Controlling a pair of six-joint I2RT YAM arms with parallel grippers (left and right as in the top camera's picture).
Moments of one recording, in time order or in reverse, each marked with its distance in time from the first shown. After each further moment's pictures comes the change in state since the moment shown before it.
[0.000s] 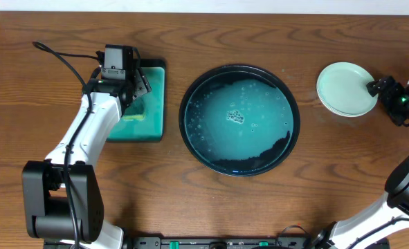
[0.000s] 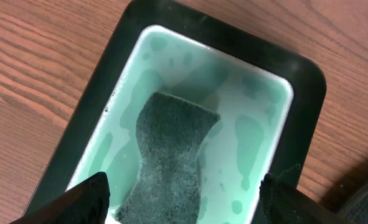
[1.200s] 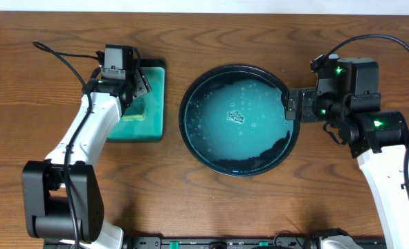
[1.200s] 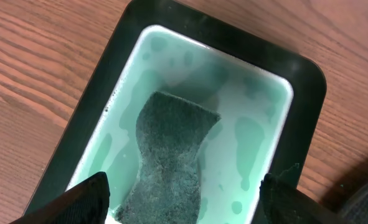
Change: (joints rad) left arm 0.000 0.000 0.000 0.000 0.000 0.000; right arm 0.746 -0.694 -0.089 -0.462 0.312 -0.179
